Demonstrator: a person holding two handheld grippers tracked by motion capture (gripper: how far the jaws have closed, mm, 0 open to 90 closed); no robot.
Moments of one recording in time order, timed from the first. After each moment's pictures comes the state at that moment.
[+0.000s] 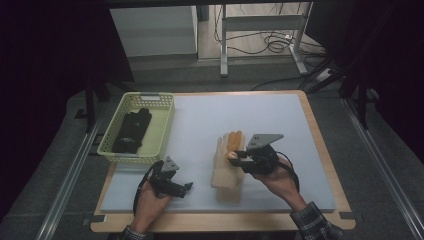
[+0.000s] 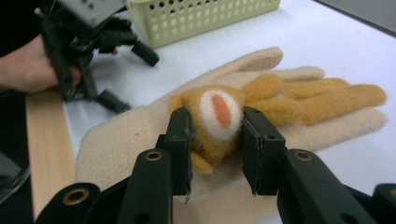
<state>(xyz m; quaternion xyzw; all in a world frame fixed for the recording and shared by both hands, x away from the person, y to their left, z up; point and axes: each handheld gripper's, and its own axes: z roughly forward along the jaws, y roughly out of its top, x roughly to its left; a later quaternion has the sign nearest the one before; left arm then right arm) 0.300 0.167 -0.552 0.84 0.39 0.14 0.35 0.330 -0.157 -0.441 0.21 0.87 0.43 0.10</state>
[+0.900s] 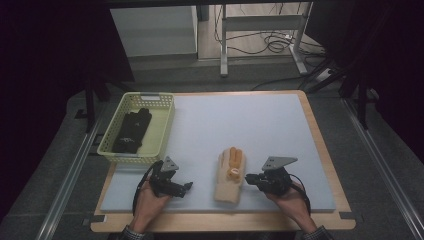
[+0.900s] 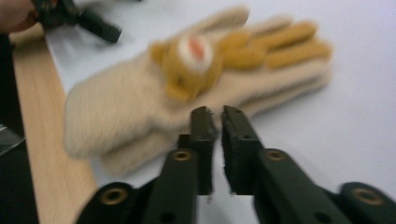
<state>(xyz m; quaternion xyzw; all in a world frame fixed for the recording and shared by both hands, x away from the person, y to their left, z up) 0.299 0.168 -0.551 0.84 0.39 0.14 0.35 0.307 -0.202 -0.510 0.27 0.86 0.42 0.06</state>
